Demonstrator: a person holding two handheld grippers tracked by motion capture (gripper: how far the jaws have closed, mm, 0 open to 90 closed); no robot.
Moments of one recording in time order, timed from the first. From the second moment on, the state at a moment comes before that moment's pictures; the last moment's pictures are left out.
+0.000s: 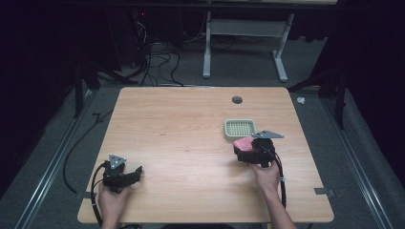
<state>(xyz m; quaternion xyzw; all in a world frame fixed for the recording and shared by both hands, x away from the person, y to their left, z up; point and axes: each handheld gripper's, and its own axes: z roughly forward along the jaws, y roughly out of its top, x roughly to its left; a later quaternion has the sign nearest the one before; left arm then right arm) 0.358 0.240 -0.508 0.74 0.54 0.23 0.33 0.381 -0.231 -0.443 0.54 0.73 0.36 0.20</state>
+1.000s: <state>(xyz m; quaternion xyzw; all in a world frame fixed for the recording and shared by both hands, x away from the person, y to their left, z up) 0.358 0.240 -0.508 0.74 0.54 0.23 0.33 0.411 -0.226 -0.434 0.55 0.73 0.35 0.21</state>
